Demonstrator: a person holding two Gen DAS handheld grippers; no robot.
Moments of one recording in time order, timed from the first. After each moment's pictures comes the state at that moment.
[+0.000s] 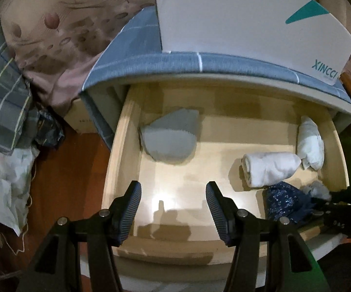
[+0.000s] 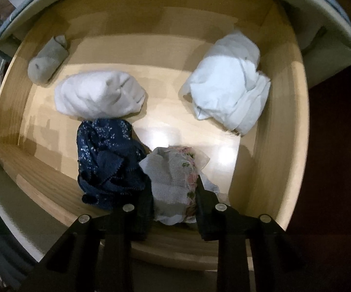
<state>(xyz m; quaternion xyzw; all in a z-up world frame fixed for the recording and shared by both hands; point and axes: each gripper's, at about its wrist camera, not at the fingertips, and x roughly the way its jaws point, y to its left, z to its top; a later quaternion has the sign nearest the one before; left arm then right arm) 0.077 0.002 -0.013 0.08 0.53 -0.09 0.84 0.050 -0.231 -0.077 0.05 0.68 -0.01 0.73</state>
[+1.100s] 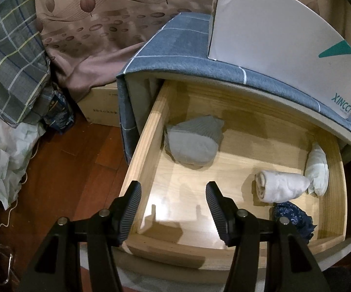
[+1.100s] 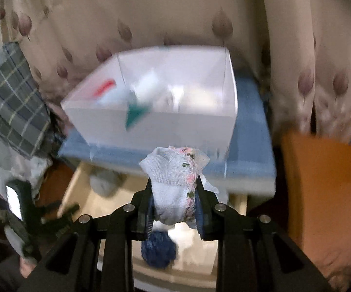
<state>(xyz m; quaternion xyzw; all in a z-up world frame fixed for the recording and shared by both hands) 0.076 0.036 -0.013 0.01 0.51 -0.05 0.86 0.067 -0.242 0.139 0.06 0.43 0.00 0.90</state>
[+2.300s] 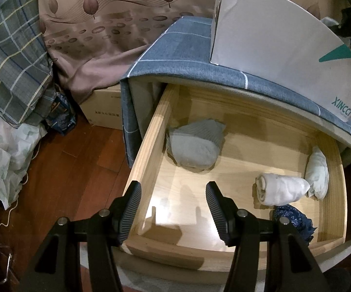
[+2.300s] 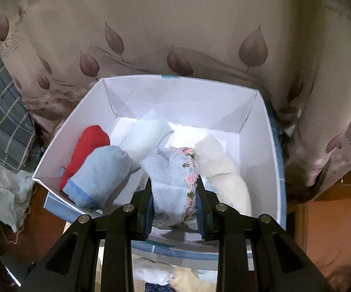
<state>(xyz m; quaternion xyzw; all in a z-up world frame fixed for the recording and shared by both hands) 0.075 0.040 -0.011 0.00 0.50 -0.04 0.87 0.213 -0.222 0.138 0.04 0.46 -0.02 0.89</state>
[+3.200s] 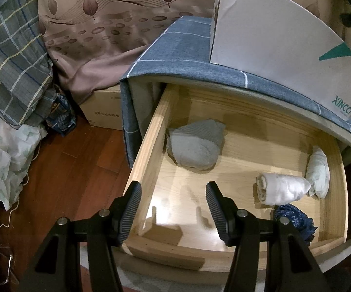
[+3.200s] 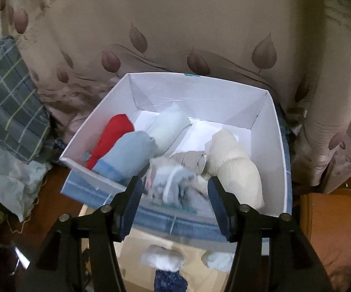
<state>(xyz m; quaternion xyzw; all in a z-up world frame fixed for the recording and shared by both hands) 0.076 0.037 -0.012 0.01 0.50 -0.04 0.87 0.169 -0.202 0.161 0.03 0.45 0.02 0.89</state>
